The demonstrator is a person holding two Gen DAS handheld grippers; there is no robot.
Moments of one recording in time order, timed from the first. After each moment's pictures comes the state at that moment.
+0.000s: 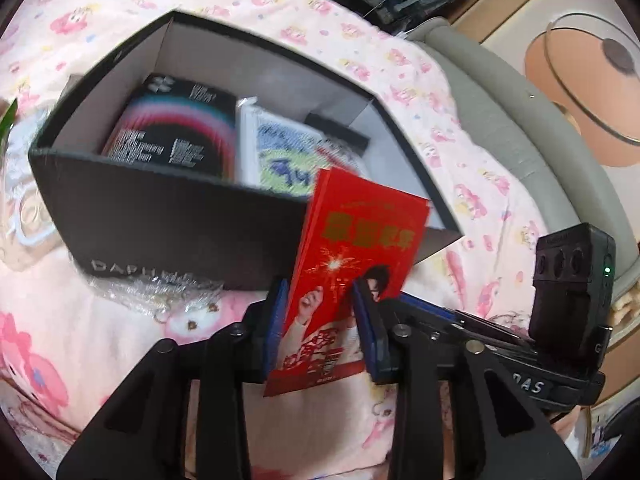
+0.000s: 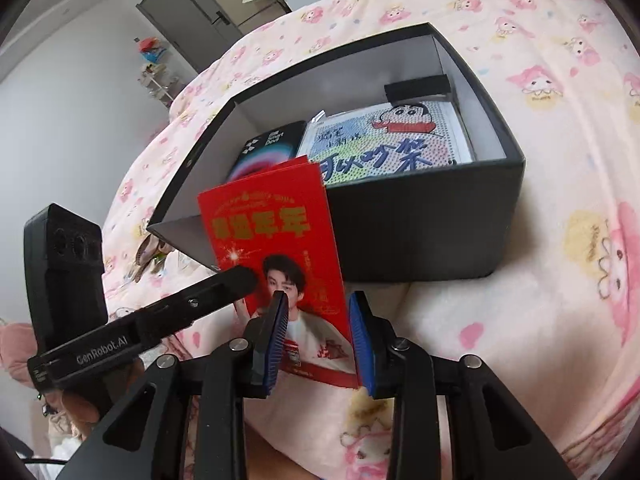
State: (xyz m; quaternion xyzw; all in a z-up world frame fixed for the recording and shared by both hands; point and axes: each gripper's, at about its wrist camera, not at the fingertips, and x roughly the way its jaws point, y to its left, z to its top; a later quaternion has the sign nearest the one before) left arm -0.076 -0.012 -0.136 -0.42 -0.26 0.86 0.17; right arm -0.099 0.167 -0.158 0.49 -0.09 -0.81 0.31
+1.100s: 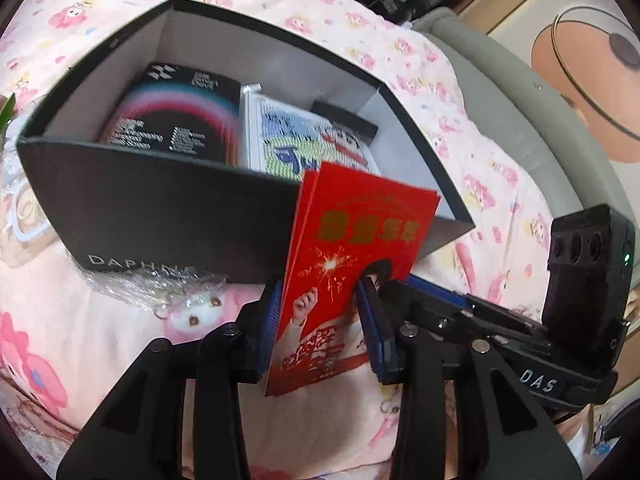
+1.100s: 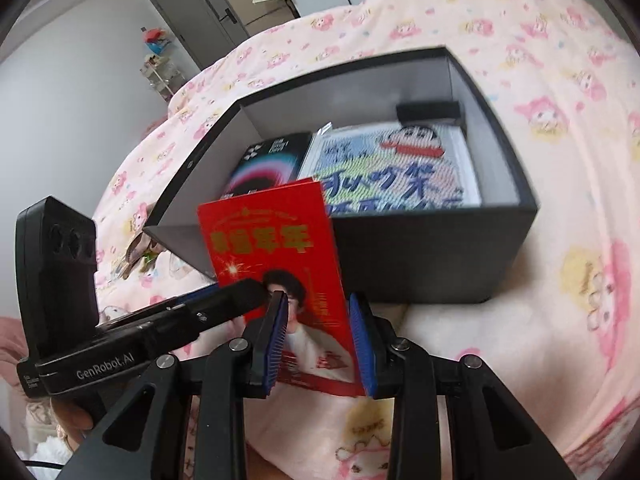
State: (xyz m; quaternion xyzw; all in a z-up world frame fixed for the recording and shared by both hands) left arm -0.083 -0.007 -0.147 -0.45 -0.25 0.85 0.15; right arm -0.104 0.158 -0.154 0.48 -0.06 -0.82 0.31
